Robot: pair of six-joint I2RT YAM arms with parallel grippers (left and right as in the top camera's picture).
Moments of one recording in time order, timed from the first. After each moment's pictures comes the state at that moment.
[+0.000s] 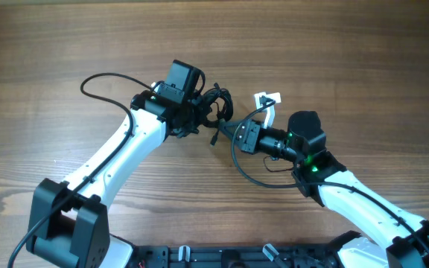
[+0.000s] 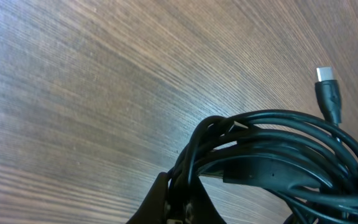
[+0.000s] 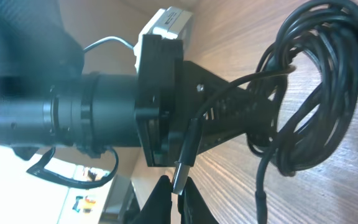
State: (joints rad) left arm -0.44 1.63 1.16 -0.66 0.12 -1.06; right arm 0.48 1.34 0.51 0.58 -0.65 0.95
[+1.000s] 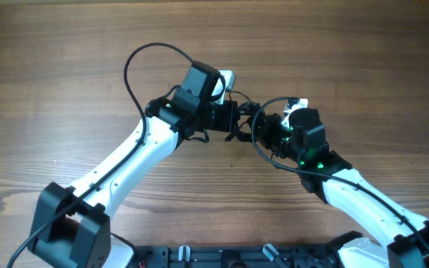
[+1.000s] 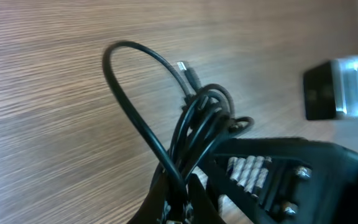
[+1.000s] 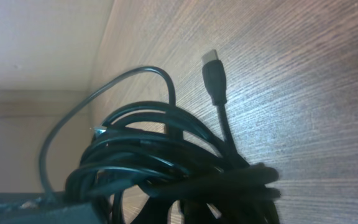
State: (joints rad) left arm -0.56 1.61 1.16 -0.49 0.39 -0.41; right arm 0.42 1.34 0.51 0.28 -0.28 1.18
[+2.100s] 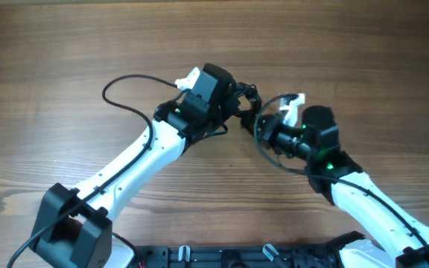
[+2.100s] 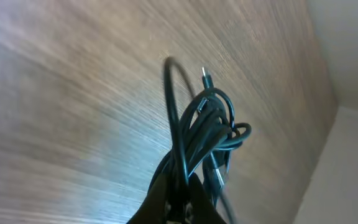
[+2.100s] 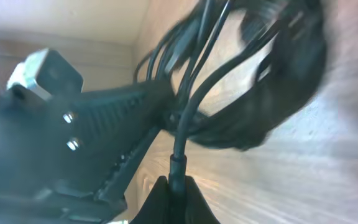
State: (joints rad) left arm -0.61 1.61 1.17 -0.41 0.02 -1.27; right arm 0.35 1.28 0.51 0.32 -0.58 1.12
